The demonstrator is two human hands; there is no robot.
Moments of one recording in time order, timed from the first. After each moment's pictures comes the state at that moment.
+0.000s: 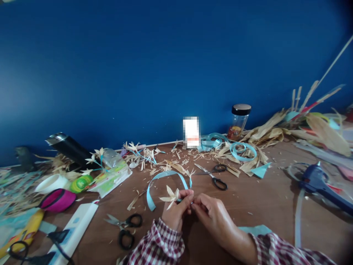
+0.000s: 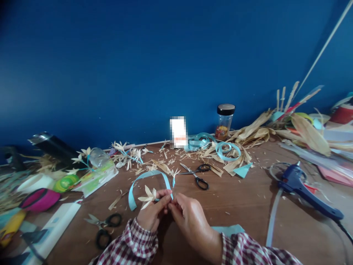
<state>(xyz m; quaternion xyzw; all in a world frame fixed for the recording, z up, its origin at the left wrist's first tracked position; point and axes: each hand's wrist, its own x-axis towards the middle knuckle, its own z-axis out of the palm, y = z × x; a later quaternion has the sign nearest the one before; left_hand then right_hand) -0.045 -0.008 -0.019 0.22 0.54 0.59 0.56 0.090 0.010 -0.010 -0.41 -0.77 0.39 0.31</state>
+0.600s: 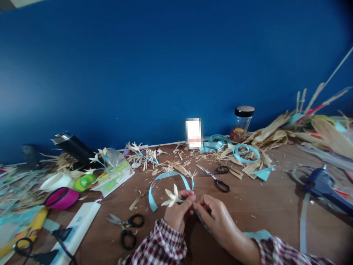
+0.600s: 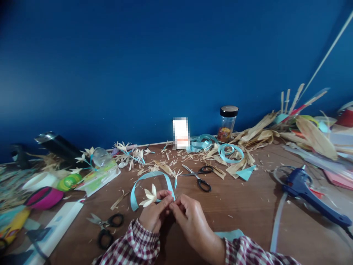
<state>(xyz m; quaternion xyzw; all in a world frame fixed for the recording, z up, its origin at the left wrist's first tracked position) -0.041 -0.009 -0.011 0.14 0.53 0.61 0.57 0.085 0.008 -0.004 -0.42 -0.70 0.48 0.33</state>
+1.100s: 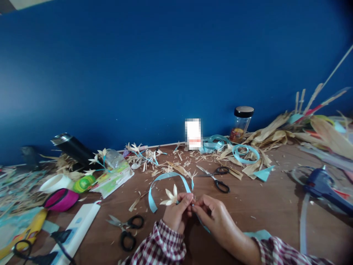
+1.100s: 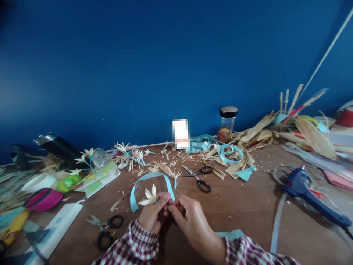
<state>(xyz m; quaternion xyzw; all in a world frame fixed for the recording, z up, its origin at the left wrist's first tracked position) -0.044 -0.008 -0.011 0.11 0.49 0.60 0.62 0.086 0.011 -0.001 -0.41 -0.71 0.48 0.32</state>
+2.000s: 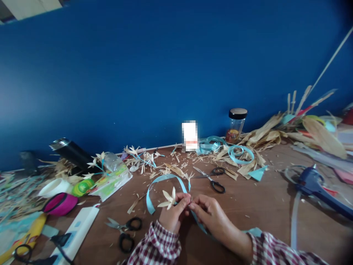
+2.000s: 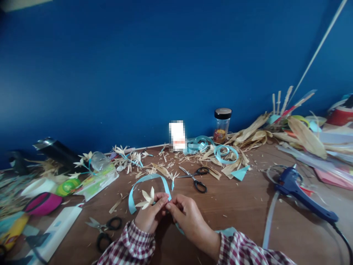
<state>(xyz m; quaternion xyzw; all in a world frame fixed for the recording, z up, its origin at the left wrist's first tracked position) -0.049 -0.009 -0.012 0.20 0.54 0.58 0.57 0.087 0.015 -0.006 -0.38 -0.61 0.62 0.31</state>
